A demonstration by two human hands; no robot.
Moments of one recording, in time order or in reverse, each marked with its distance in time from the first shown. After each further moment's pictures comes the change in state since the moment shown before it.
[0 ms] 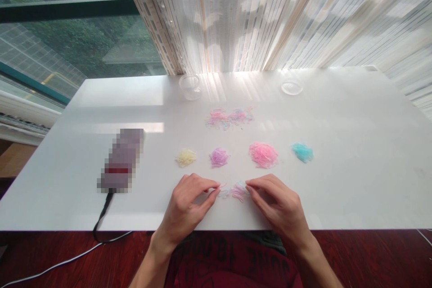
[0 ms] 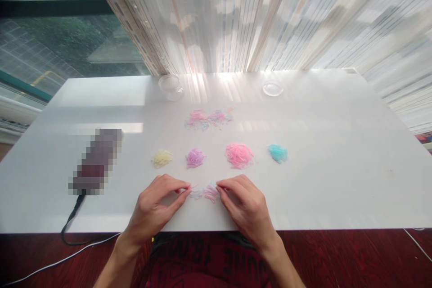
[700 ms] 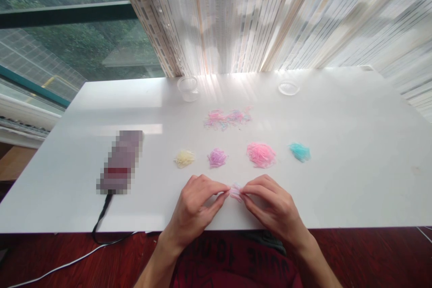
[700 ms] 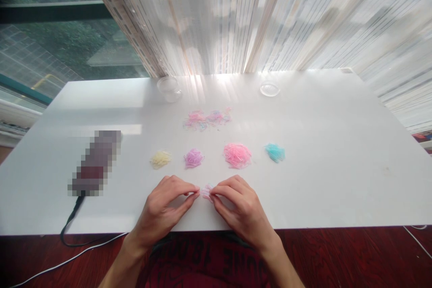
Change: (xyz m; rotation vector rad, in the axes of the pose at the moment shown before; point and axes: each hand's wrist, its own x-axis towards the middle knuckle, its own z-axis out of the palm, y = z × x) left_hand 0.005 0.012 0.011 -0.041 -0.038 0.049; right_hand 0.000 -0.002 -0.003 0.048 -0.107 -0.071
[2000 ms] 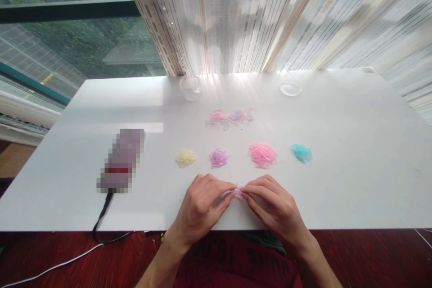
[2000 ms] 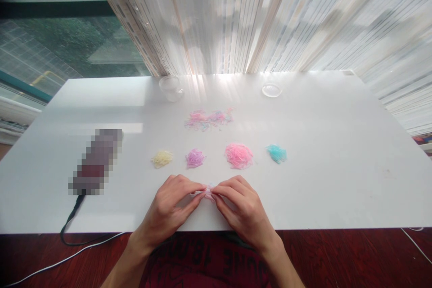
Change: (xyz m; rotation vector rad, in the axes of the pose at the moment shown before) left_hand 0.003 0.001 0.008 0.031 -0.045 0.027; right_hand 0.000 0.000 0.002 0.009 -0.007 -0.028
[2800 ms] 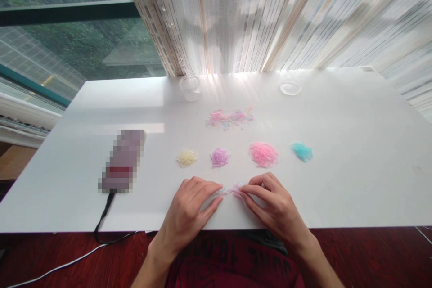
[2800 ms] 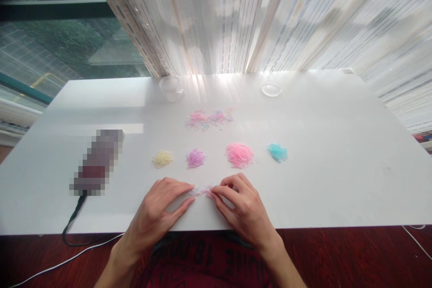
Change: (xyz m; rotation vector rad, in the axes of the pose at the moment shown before) left_hand -0.022 -0.011 -0.020 0.136 -0.062 -0.022; right_hand -0.004 0.002 0.005 -0.136 -0.030 0.045
